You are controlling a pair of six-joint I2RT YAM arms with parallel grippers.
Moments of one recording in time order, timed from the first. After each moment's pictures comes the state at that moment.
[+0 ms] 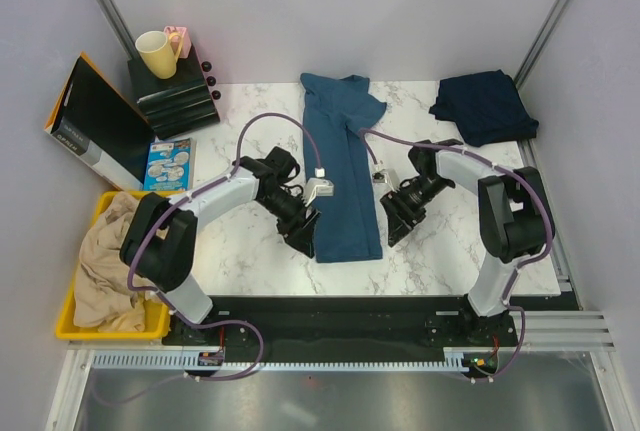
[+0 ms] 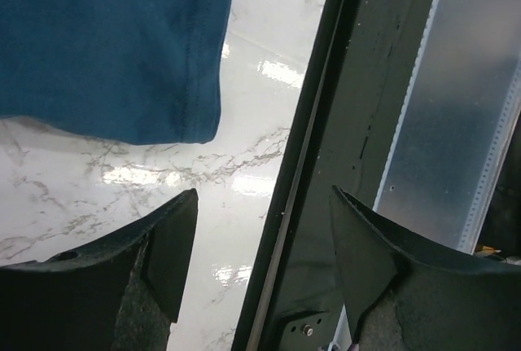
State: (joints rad) left arm -0.53 1.65 1.09 -0.86 0.82 0.46; right arm 0.26 1.83 1.19 -1.09 -0.73 -0.61
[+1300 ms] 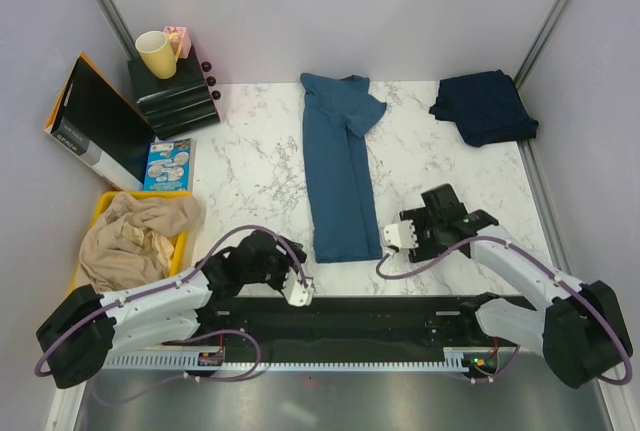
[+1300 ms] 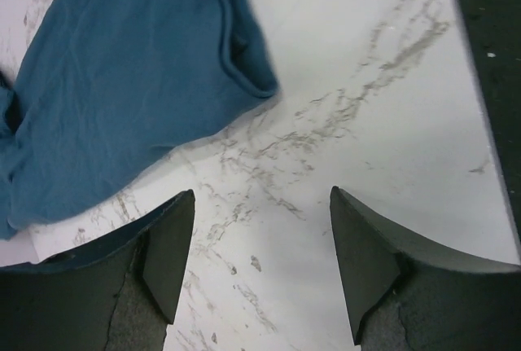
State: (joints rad) left arm -0.88 0.94 0.29 -0.05 0.19 1.15; right arm 0.42 1.14 0.63 -0.59 -0.12 -1.30
